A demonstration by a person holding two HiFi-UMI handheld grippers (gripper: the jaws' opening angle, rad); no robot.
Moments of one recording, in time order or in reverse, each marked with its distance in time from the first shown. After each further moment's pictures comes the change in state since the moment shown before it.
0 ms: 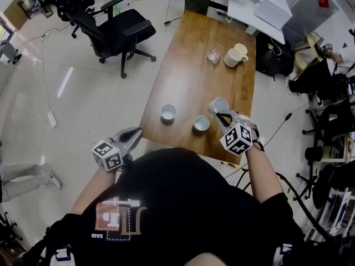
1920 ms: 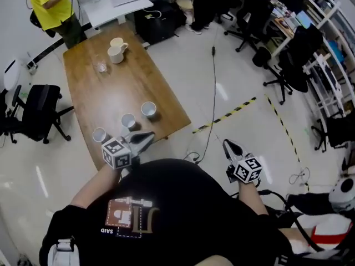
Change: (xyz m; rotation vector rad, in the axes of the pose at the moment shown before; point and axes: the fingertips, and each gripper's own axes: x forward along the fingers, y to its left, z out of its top) left arm 0.162 -0.281 -0.108 0.221 0.442 -0.836; right arm -0.311 0.261 -0.227 1.456 -0.353 -0.715
